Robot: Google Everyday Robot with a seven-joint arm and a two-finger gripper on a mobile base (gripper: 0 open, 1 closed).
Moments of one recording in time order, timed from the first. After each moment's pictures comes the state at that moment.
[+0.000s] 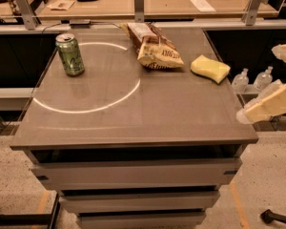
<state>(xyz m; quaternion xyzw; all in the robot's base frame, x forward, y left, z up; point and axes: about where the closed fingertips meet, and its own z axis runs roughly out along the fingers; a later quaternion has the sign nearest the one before) 0.461 -0.234 0.962 -0.45 0.80 0.04 0.39</state>
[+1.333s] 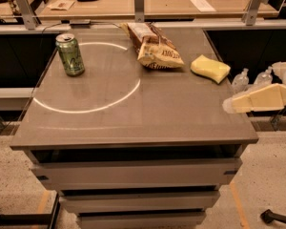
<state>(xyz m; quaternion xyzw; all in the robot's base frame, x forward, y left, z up) 0.482 -0.240 0.938 -0.30 0.84 0.11 0.43</state>
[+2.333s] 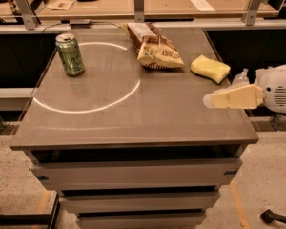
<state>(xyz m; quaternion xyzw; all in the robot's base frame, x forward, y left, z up) 0.502 -0.214 0.921 -0.24 0.84 0.14 0.46</state>
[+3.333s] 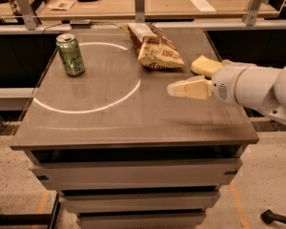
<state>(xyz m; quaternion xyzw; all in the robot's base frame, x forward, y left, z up) 0.570 -0.154 0.902 -0.23 0.80 0.11 0.53</state>
